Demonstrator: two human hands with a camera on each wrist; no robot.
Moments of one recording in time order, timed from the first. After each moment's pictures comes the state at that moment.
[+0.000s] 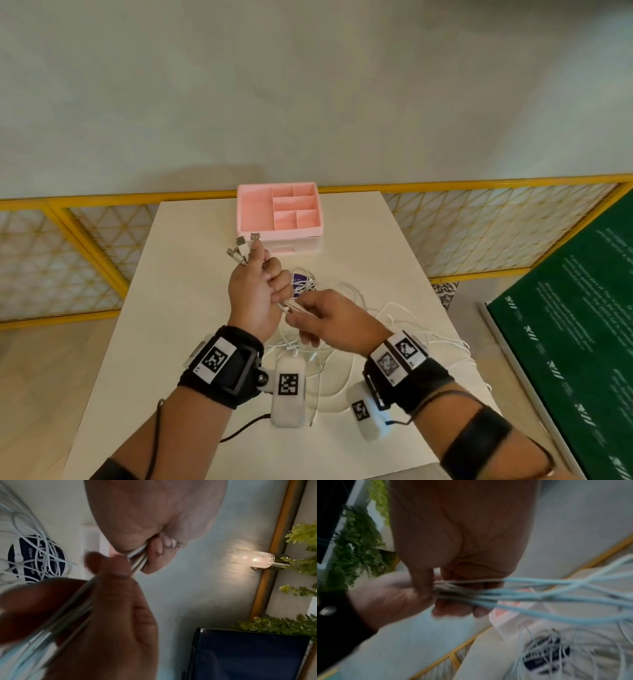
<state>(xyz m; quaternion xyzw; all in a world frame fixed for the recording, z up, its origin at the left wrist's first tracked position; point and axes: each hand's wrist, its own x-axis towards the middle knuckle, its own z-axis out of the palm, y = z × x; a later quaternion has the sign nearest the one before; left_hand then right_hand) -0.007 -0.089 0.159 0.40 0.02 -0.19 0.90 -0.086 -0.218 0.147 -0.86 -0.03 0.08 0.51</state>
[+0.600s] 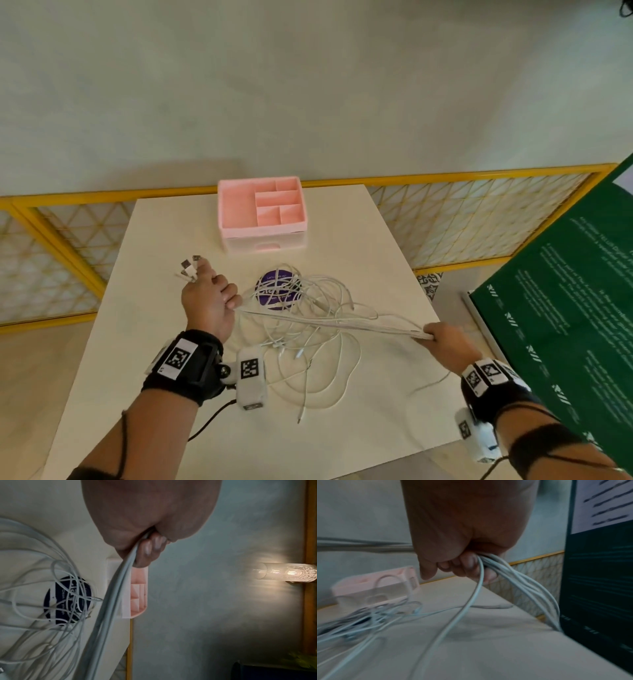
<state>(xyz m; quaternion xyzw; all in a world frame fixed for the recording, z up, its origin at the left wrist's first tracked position) 0.029 -0.057 0.107 0.46 0.17 -0.12 0.86 -0.192 -0.410 0.043 -0.93 0.29 0.12 0.17</state>
